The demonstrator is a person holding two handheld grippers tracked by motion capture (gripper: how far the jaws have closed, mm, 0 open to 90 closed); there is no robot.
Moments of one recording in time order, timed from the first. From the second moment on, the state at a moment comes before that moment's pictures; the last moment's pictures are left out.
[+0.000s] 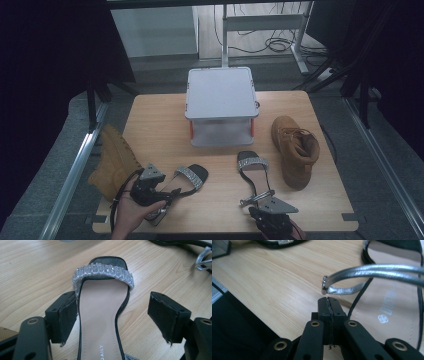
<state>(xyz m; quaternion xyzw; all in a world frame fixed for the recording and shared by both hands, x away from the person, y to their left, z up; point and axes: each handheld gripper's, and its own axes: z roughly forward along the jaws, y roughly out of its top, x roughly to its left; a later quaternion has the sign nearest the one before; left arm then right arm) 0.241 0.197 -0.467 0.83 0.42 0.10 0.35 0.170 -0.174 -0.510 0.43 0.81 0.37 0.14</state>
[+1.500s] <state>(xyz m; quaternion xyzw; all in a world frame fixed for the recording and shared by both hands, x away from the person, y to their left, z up) 0.243 0.199 -0.470 0.84 0.42 0.10 0.34 0.175 -0.258 -0.514 0.48 0.77 0.39 0.15</state>
